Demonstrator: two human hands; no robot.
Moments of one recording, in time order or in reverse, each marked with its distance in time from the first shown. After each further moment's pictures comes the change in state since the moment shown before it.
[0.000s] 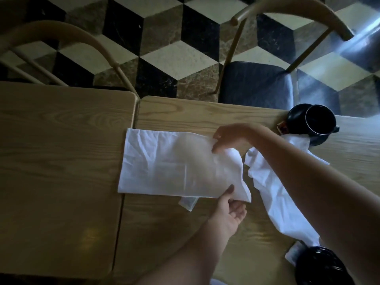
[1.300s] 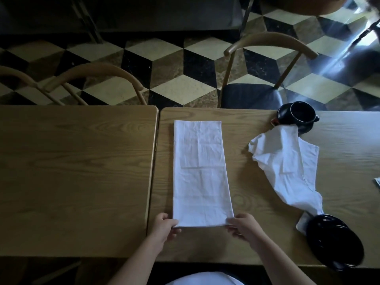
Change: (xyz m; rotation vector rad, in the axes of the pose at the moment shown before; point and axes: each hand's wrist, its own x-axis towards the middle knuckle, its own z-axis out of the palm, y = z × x) left_hand -0.082 0.076 -0.247 0.783 0.362 0.435; right_hand -0.099 -0.035 0.337 1.375 0.278 0.383
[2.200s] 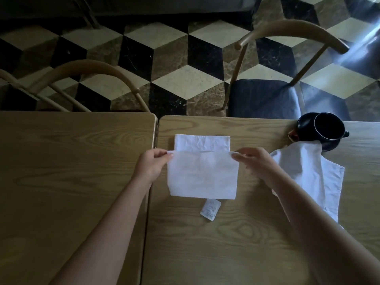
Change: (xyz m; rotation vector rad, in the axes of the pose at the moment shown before) left_hand 0.033 0.254 -0.001 0.222 0.121 0.629; right_hand 0.054 -0.252 -0.057 -0.321 0.039 -0.594
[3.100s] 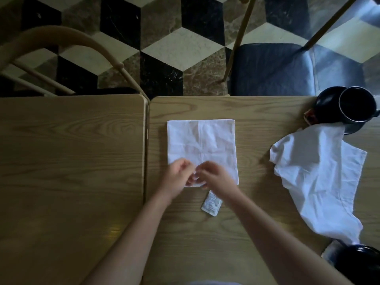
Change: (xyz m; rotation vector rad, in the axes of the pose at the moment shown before) left_hand -0.001 -0.056 0.078 -0.099 -0.303 -0.140; right_hand 0.008 0.025 0.133 0.314 -0.188 0.187
